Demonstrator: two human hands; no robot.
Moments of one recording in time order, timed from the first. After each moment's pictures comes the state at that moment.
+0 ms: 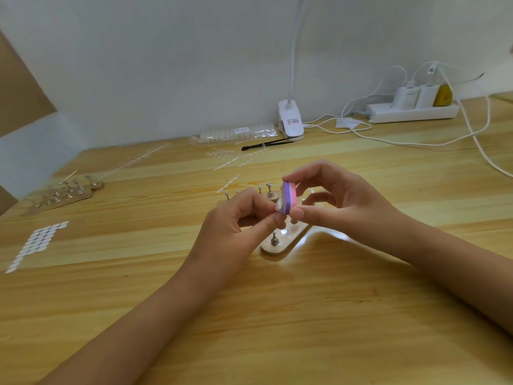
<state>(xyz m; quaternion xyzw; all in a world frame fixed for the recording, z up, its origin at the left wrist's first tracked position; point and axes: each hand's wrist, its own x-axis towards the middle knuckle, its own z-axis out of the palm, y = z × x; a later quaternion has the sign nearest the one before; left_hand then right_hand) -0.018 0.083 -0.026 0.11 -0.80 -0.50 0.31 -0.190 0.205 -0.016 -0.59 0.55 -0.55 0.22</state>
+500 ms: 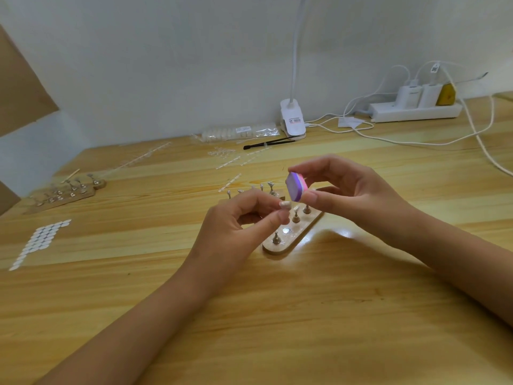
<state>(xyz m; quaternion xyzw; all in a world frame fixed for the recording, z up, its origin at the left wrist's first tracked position) -0.018 0.084 -0.025 0.10 -0.79 -0.52 0.32 -0.192 0.208 -0.008 -0.56 0.55 -0.57 0.24</state>
